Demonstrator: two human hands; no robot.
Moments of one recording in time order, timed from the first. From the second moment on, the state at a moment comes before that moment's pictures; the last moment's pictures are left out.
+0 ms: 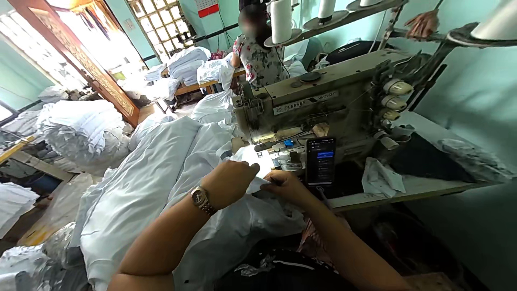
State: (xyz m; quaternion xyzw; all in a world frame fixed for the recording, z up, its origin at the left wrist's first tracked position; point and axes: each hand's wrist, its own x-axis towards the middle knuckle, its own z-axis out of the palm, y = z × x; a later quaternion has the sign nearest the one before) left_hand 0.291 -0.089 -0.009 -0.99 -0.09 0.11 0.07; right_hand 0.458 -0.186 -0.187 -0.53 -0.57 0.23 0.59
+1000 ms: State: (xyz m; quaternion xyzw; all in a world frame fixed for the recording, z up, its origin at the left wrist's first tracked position) left_hand 0.291 -0.096 -0.023 -0.99 -0.11 0.08 0.01; right_hand 0.455 -0.189 -0.184 -0.54 -0.55 0.24 0.59
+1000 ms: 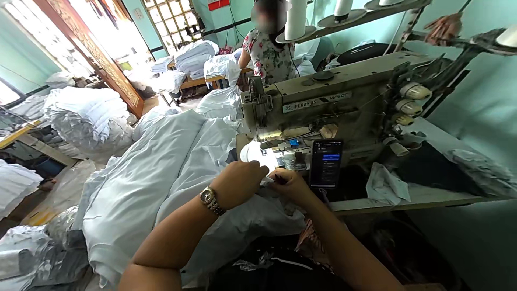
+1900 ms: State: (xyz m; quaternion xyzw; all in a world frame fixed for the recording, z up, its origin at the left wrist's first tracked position) left_hand 0.315 -0.020 -0.107 -0.99 -0.11 -0.07 0.05; right_hand 0.454 -0.179 -0.187 -0.66 -0.59 -0.04 0.47
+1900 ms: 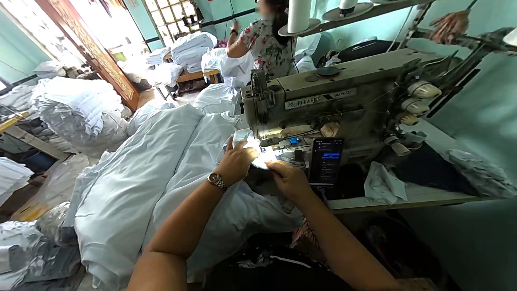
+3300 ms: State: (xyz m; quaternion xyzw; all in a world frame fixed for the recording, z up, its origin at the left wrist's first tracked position) left_hand 0.349 0.020 -0.110 -0.98 -0.11 -0.15 -0.08; right_hand 0.416 -0.191 -0.257 -0.67 -0.62 -0.03 0.41
